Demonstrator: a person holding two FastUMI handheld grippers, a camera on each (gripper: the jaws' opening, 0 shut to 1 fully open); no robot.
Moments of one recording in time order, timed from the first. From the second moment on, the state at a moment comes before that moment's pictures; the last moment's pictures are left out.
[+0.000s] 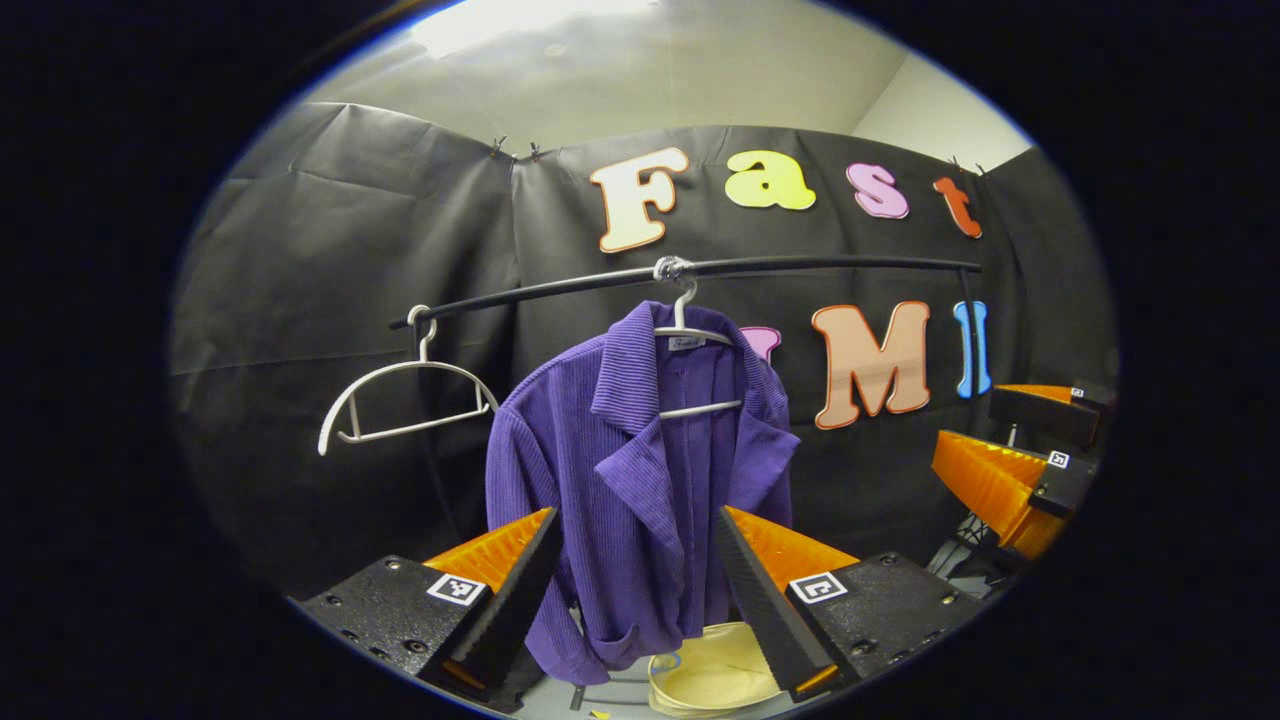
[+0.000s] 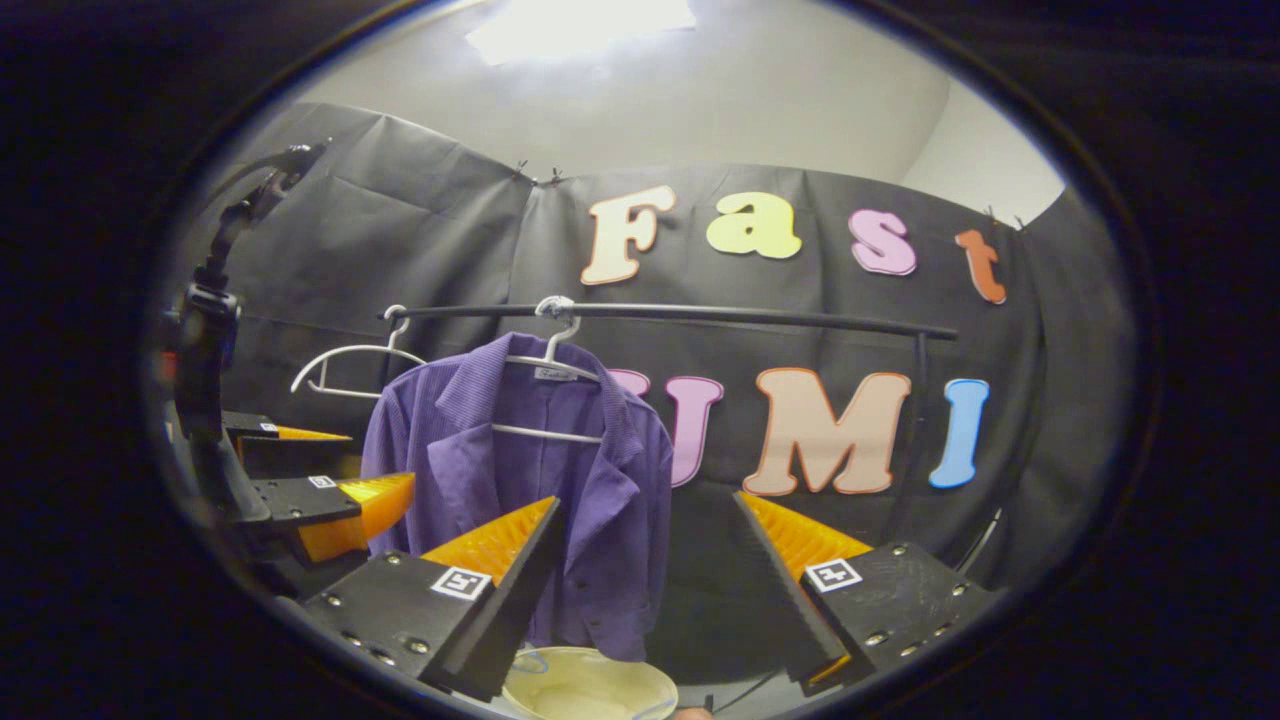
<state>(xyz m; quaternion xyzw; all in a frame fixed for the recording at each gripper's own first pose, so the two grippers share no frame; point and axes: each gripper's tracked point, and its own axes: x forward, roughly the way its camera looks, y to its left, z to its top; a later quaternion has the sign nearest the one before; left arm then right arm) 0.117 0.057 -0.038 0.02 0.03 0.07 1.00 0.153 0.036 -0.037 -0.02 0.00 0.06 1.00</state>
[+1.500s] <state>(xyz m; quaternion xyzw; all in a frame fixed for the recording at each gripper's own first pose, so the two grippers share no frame) 0.214 0.079 -0.084 0.00 0.09 0.21 0.97 0.349 0.100 -0.101 0.03 0.03 0.25 0.97</state>
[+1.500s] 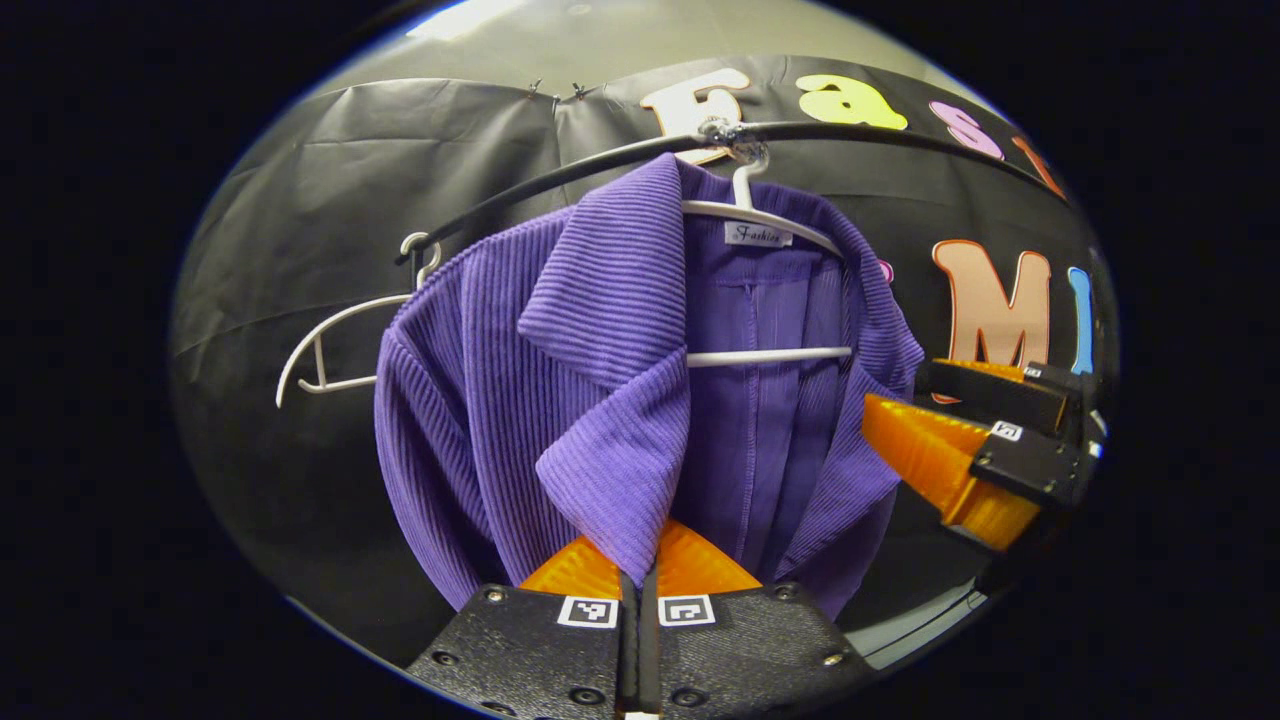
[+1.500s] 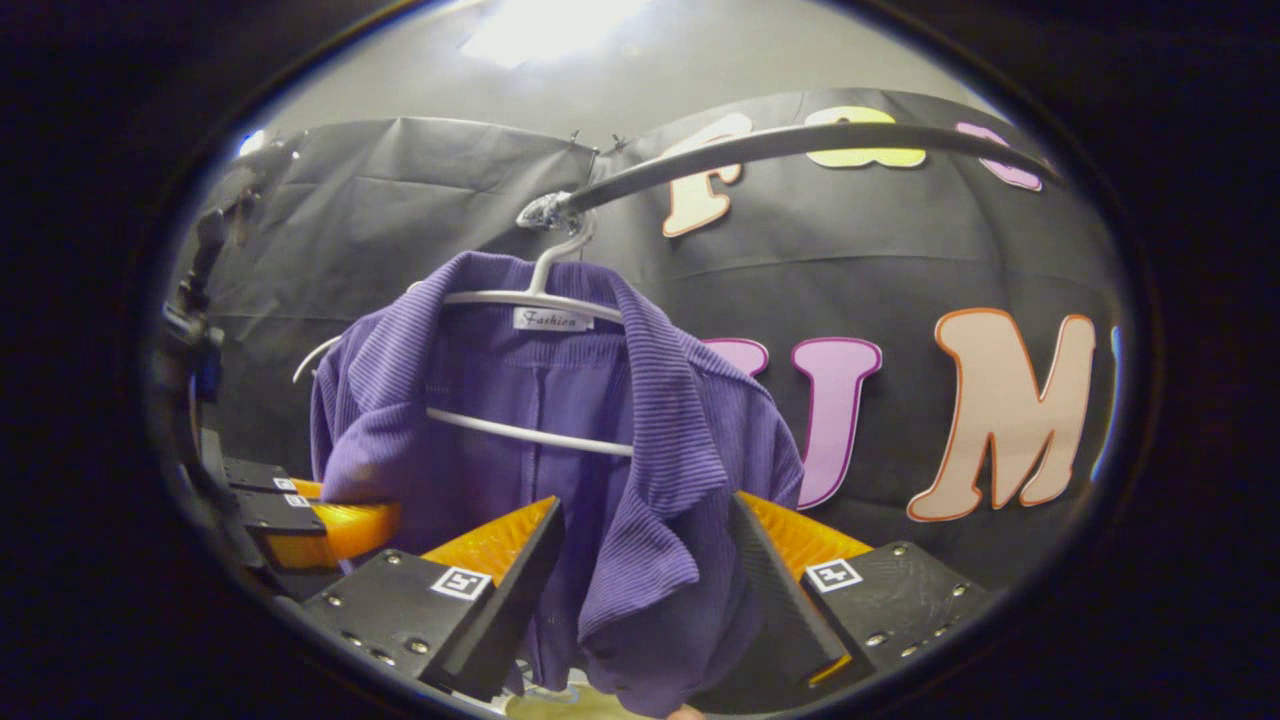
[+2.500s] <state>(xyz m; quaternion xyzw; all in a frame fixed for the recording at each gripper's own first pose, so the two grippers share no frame) 0.138 0.170 0.055 0.06 -0.03 0.36 0.93 0.382 0.125 -0.140 0.02 0.08 0.20 0.98</state>
